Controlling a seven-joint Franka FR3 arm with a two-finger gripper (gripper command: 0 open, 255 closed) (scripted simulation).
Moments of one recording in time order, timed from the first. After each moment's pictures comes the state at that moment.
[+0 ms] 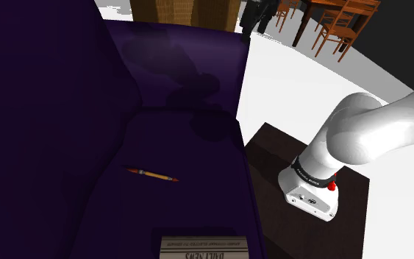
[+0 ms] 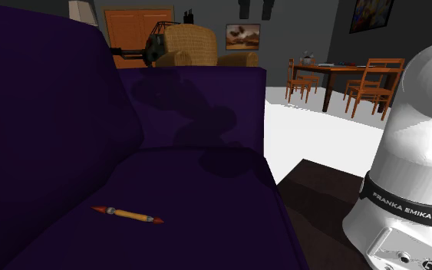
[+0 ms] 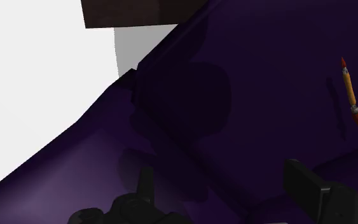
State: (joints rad) arm 0.01 -0.74 0.04 -2.33 -0.08 1.70 0.08
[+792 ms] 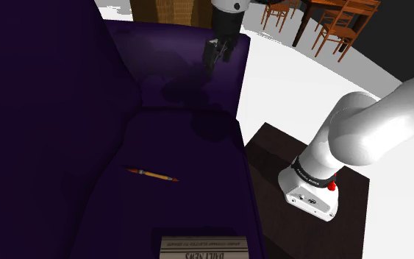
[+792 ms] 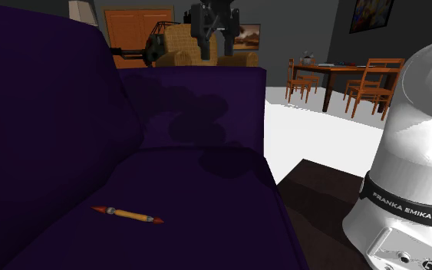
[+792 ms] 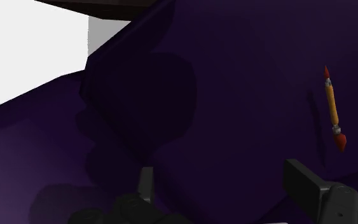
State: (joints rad) arm 0.08 -0.53 0.15 -2.37 -0.03 1.89 0.14
